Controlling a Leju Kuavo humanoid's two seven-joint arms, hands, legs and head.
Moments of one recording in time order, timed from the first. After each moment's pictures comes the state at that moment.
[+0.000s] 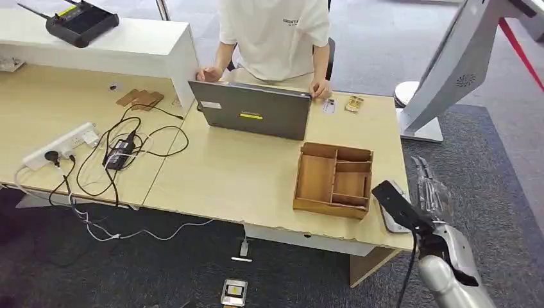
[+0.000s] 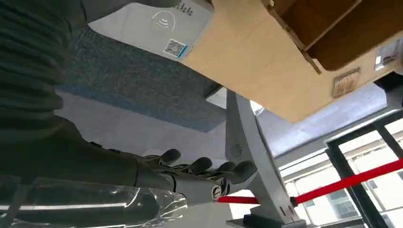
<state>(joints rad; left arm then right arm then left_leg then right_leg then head) -0.14 0.16 -0.92 -0.44 -0.19 0.54 0.32 -0.32 -0.38 0.53 -1.38 0.73 -0.18 0.34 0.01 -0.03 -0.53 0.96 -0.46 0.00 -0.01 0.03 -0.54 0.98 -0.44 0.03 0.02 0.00</state>
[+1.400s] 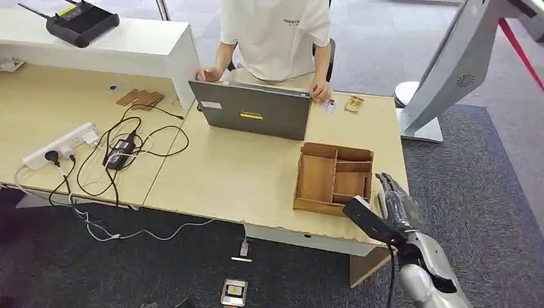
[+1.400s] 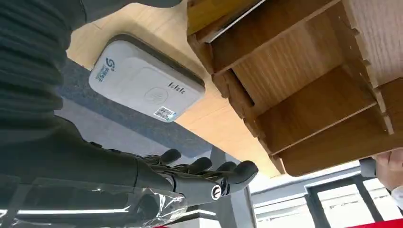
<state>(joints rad) -0.15 0.16 -0.93 -0.45 -0.17 0.55 0.34 -0.30 -0.31 0.58 -1.38 0.79 -0.04 0.32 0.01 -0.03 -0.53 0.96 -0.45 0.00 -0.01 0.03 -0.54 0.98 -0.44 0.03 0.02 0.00</state>
